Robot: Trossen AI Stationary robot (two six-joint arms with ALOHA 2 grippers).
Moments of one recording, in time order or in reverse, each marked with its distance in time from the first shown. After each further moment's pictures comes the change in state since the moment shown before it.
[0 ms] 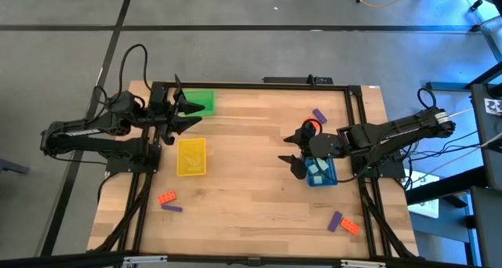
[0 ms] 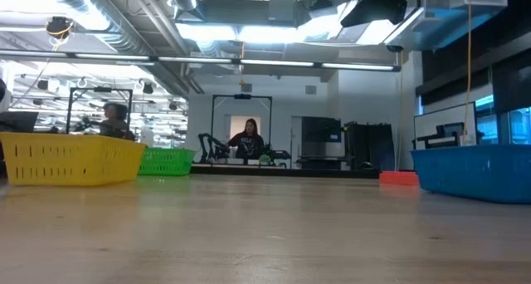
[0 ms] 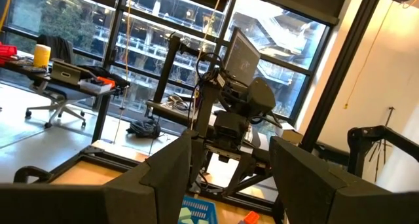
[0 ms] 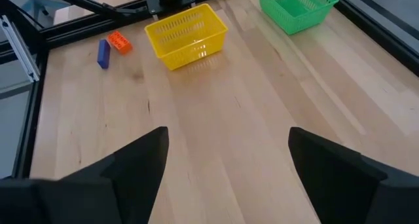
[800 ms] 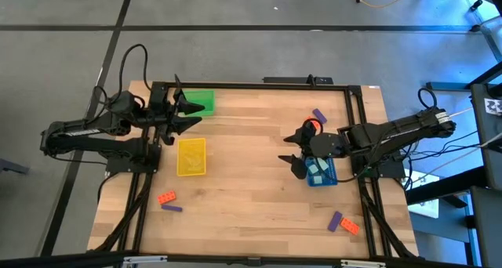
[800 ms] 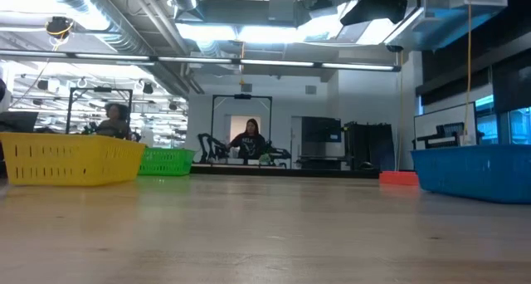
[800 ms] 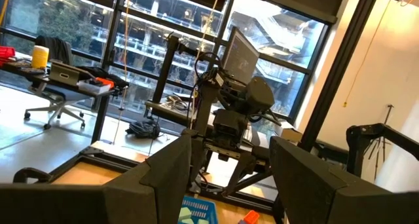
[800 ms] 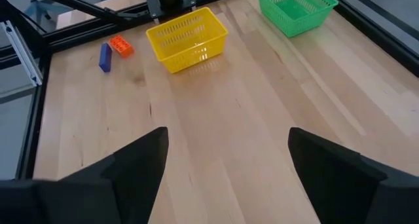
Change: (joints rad) left arm 0.000 0.000 0.000 0.000 0.006 0.009; right arm 0.000 -0.005 0.000 0.006 0.000 0.004
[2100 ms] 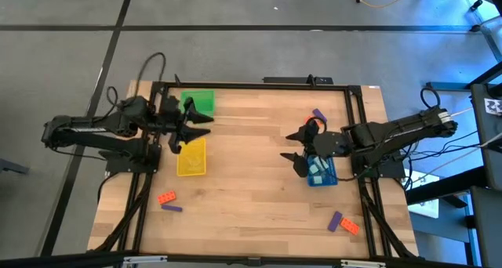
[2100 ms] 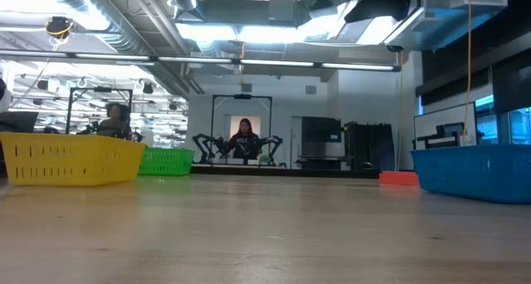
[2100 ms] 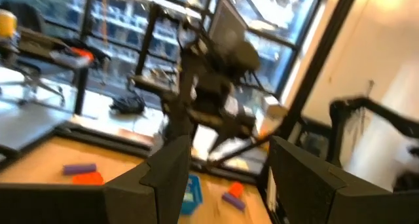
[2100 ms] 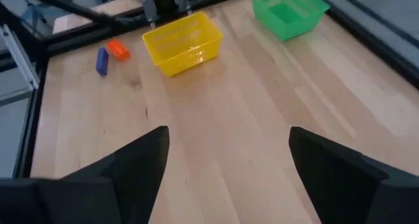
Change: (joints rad) left arm -0.098 0.094 0.002 0.002 0.000 0.002; right arm 0.000 -0.032 -0.001 -0.020 0.032 0.000
